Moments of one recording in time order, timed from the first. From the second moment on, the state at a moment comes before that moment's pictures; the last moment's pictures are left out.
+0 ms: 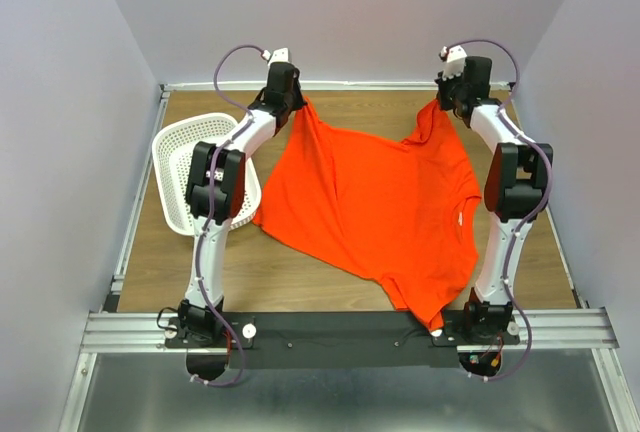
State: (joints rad) left arm -0.31 2.30 1.90 -0.03 -0.11 -0.45; right arm -0.02 2.19 1.76 -0.08 -0.22 -0.27
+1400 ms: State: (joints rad) left arm -0.17 2.40 1.98 -0.09 -0.10 -0.40; right arm -0.03 1.96 1.75 -0.07 -0.21 -0.25
